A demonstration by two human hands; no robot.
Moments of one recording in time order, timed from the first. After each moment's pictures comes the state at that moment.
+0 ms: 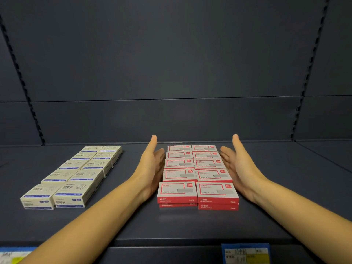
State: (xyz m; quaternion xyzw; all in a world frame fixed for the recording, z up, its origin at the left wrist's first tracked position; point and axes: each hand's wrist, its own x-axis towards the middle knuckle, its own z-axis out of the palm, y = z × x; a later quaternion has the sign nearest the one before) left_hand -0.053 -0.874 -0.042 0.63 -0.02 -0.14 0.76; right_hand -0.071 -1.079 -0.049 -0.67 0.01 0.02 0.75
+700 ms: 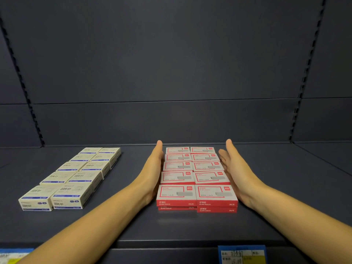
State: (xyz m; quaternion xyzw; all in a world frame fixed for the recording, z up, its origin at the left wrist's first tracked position) left_hand -0.050 -0.883 -0.053 0.67 -0.06 -0.11 0.73; right_hand -0.073 -1.074 -0.051 -0.71 0.00 0.03 0.71
